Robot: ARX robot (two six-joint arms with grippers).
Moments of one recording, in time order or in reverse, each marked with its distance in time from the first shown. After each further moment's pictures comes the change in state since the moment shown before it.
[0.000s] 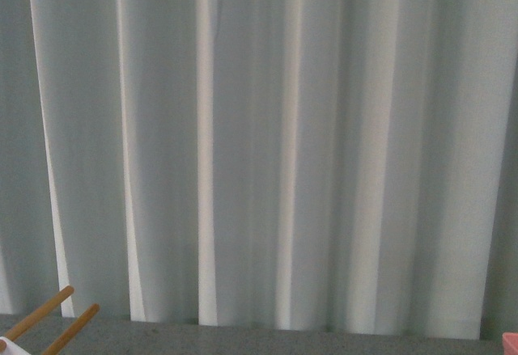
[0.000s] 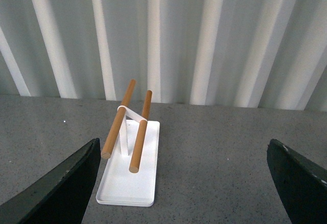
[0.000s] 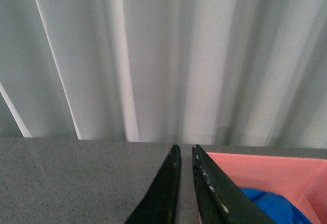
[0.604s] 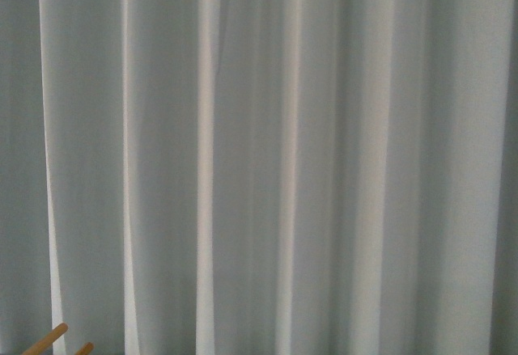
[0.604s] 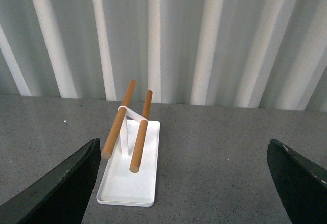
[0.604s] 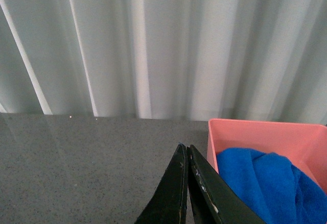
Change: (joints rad) left arm 0.000 0.000 0.000 0.000 0.000 0.000; right arm 0.120 -0.416 -0.287 -0.130 0.117 0.003
